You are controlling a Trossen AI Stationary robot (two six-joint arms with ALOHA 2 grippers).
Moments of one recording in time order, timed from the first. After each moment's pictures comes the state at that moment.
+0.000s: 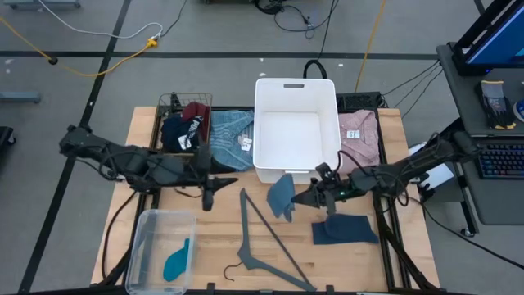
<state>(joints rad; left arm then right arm) -0.36 1.14 1.16 -0.33 -0.47 -0.31 0.35 1.12 0.68 0.44 0.14 1.05</state>
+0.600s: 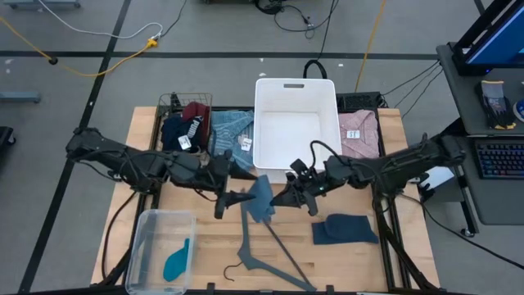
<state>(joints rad) -0.29 1.28 1.16 -0.04 -0.18 -0.23 0.22 1.36 0.99 0.39 -0.18 0.89</state>
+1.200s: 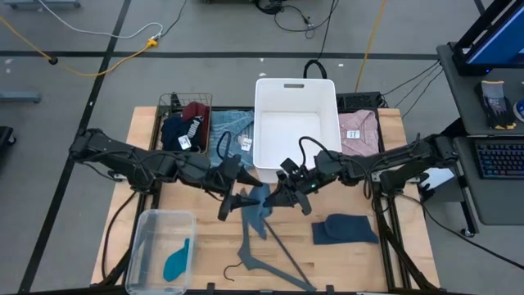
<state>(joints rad) -0.26 1.33 1.16 -0.03 -0.04 -0.27 0.16 1.45 1.09 0.39 -0.31 0.84</state>
